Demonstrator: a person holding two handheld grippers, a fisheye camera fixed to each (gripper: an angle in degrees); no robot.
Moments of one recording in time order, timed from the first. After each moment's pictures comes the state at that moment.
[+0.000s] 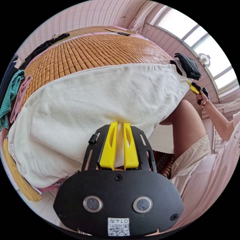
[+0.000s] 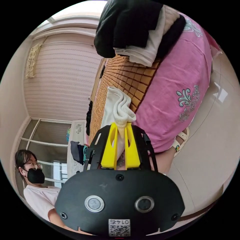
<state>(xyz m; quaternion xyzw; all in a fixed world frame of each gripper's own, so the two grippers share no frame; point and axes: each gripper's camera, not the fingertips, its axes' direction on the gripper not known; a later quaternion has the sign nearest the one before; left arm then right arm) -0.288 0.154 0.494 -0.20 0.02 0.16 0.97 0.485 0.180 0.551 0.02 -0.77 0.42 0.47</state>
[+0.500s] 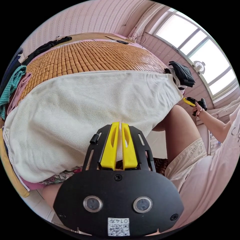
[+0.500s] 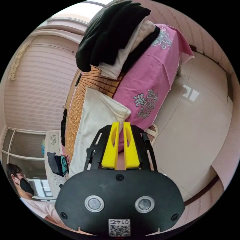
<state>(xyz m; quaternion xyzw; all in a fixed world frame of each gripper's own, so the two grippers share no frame) -0.266 0.173 0.512 -0.15 0.06 0.13 0.98 0.485 0.178 0.518 -0.10 -0.62 0.49 0.61</state>
